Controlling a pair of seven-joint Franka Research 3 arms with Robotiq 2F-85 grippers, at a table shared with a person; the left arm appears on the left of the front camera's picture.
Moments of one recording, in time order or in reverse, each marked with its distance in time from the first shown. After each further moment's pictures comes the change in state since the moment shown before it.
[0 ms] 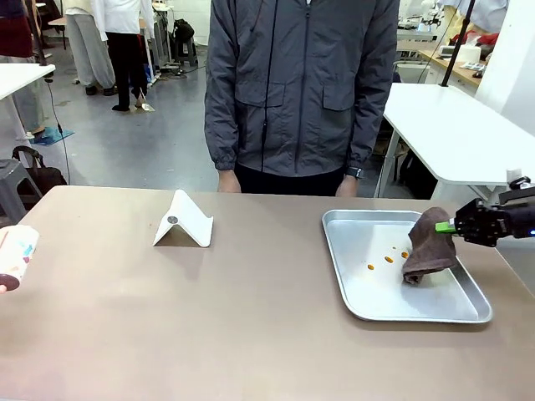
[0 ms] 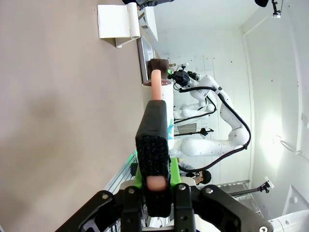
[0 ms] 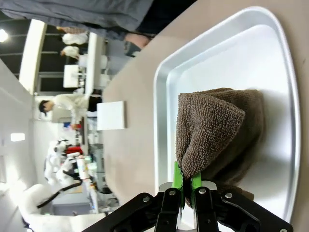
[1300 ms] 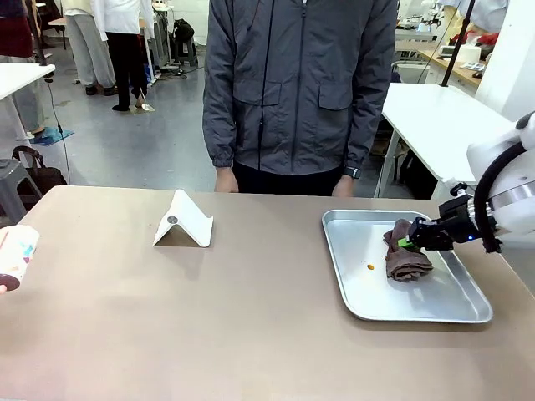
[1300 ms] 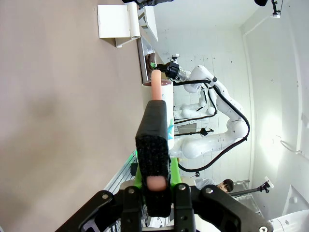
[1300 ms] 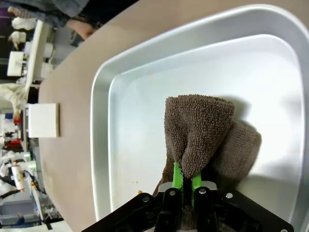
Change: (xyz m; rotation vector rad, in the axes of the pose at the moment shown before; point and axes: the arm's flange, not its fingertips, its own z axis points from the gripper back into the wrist) left arm 0.000 0.000 0.000 0.000 0.000 0.000; right arm 0.012 0.005 -0.102 -0.276 0.034 0.154
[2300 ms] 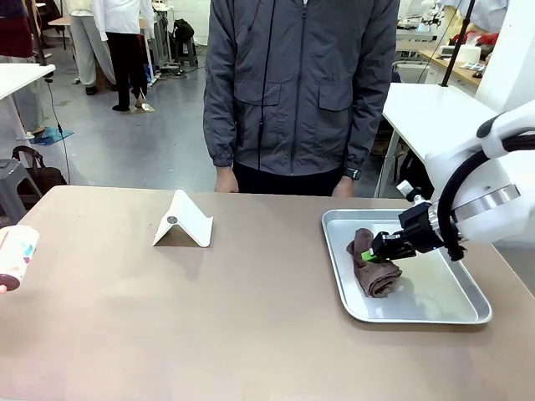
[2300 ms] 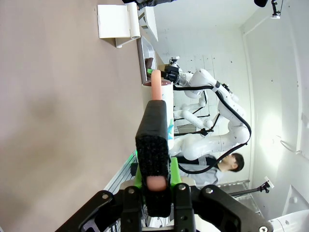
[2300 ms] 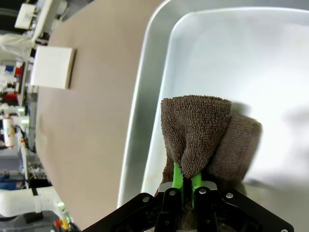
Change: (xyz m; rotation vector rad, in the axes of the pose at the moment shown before) left arm 0.000 0.000 0.000 0.000 0.000 0.000; right arm -0.047 0.072 -0.041 0.064 0.103 0.210
